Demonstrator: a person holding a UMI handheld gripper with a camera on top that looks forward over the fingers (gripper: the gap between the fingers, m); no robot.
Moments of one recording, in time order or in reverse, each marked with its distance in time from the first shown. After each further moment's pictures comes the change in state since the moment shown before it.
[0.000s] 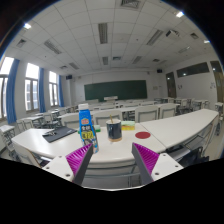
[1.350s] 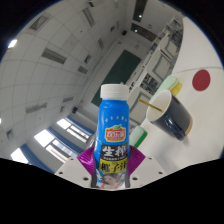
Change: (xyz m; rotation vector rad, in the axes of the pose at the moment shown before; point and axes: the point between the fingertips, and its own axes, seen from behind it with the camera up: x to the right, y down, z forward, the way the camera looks) arm -0.150 -0.057 0.246 -0.070 -0.275 0.888
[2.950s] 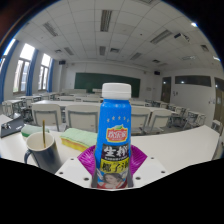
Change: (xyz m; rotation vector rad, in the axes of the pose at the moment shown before) arm 0.243 -0.258 -0.026 0.039 0.432 -1.045
